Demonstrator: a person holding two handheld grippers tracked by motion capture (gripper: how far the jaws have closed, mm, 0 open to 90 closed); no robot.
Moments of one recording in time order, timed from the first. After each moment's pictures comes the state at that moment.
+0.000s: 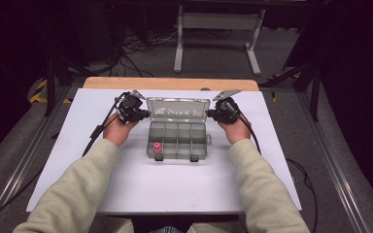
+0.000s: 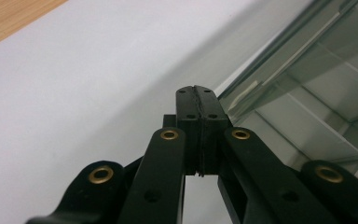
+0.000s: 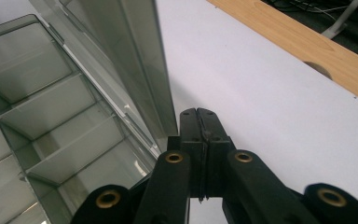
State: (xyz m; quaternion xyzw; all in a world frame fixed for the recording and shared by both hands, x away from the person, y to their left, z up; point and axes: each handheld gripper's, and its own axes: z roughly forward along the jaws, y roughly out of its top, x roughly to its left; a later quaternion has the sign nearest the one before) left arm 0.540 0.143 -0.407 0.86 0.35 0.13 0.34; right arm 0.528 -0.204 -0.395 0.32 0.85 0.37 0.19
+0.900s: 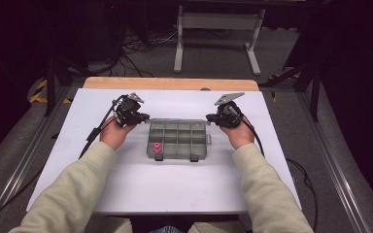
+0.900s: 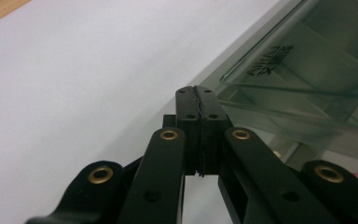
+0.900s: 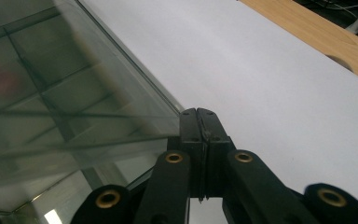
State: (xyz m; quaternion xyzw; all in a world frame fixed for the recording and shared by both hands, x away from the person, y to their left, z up) left arm 0.529 0.150 -0.407 0.87 0.34 0.11 0.33; right arm 0.510 -0.208 -0.392 0.31 0.86 0.37 0.17
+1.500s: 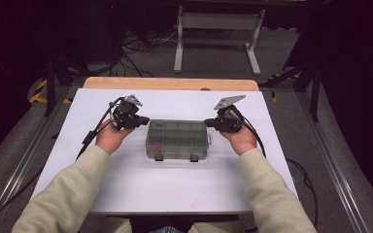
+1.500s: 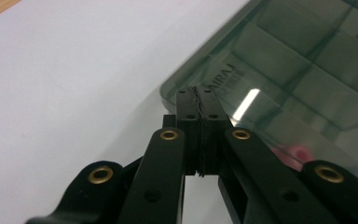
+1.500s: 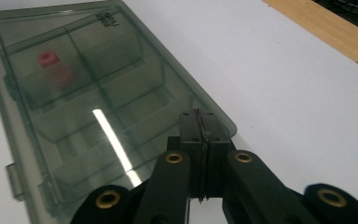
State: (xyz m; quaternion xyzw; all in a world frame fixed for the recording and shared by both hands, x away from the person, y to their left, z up) left arm 0.505 0.152 -0.392 0.88 0.31 0.09 0.35; right arm 0.483 -0.203 -0.379 0.28 0.87 0.37 0.14
